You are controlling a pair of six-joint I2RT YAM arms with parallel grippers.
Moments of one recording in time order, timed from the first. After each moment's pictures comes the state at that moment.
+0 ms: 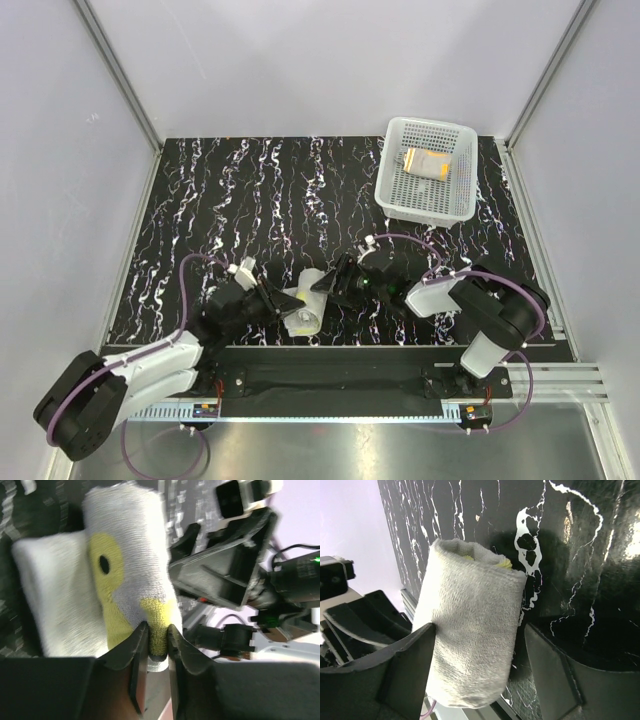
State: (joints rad) left arm -0.64 0.90 0.05 0.46 0.28 -1.22; right arm 0.80 1.65 0.50 0.63 -0.23 1.20
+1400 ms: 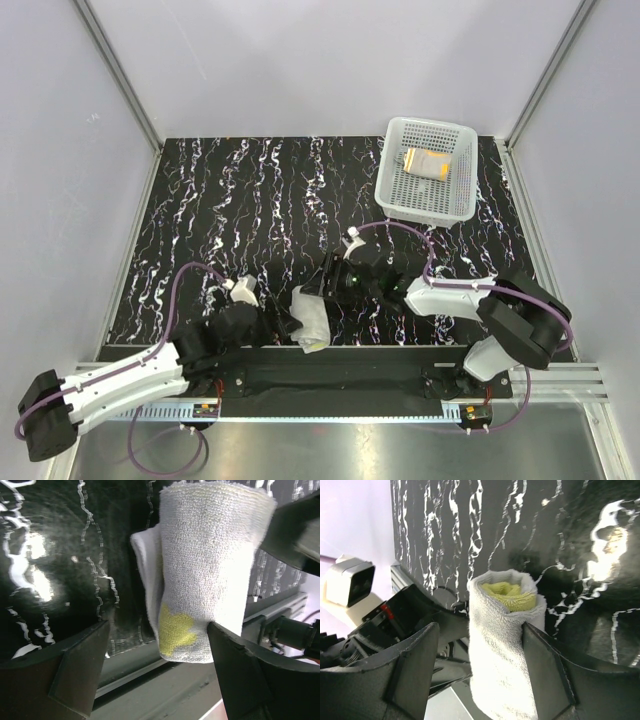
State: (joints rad) left arm -0.99 0.55 0.15 -0.28 -0.15 -1.19; right arm 0.89 1.52 0.64 0.35 -0.19 1.05
